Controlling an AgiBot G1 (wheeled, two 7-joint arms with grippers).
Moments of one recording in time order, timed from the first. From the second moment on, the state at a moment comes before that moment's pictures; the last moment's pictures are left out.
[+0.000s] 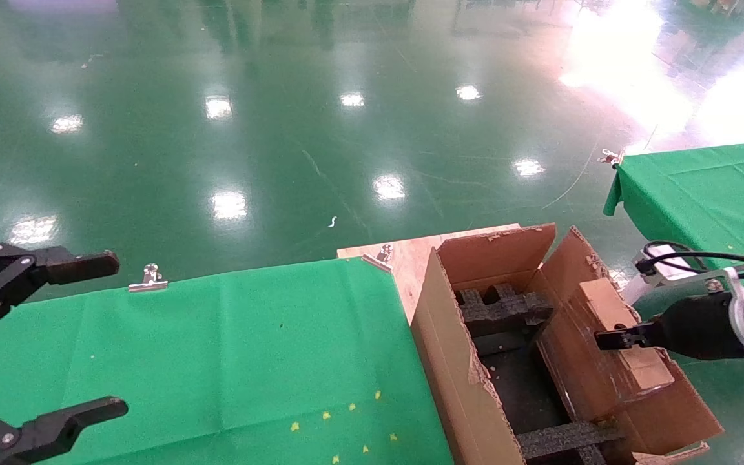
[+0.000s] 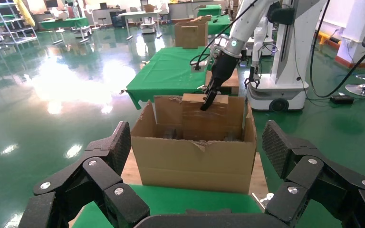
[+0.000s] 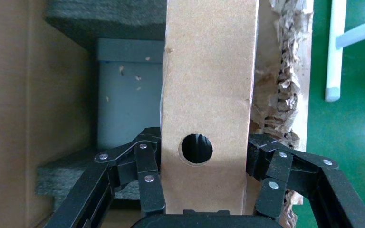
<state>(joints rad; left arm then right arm) -1.08 0.60 0.31 -1.27 0.71 1.48 -0.17 1.97 -0.30 -1.93 1.08 -1.27 -0.80 1.23</state>
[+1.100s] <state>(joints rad) -1.08 0.60 0.31 -1.27 0.71 1.48 -0.17 1.67 -0.56 -1.90 0.70 -1.06 -0.69 1.03</state>
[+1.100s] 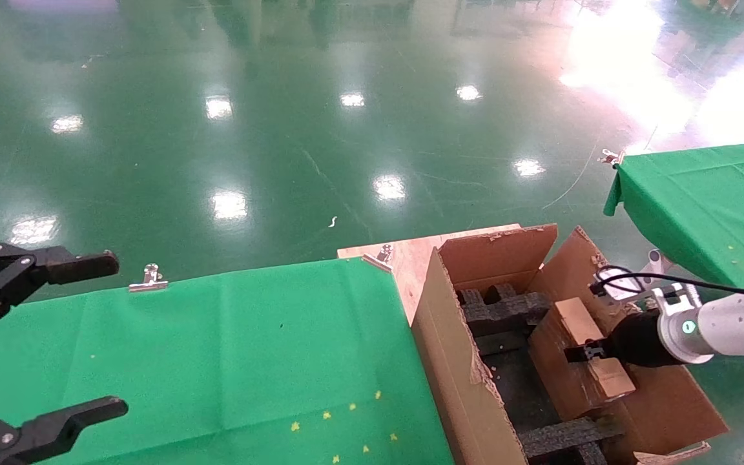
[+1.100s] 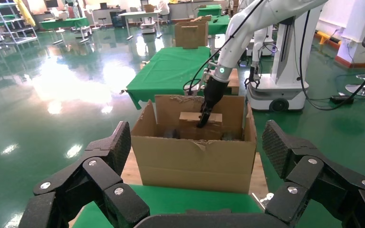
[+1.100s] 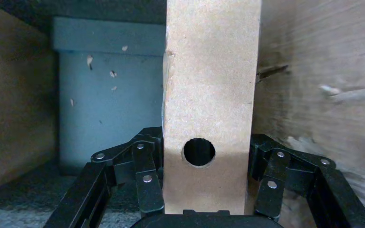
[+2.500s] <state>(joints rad) -1.08 0.60 0.31 -1.27 0.71 1.48 -0.17 1.66 -0.61 -1.88 0.62 -1.03 -0.70 0.98</state>
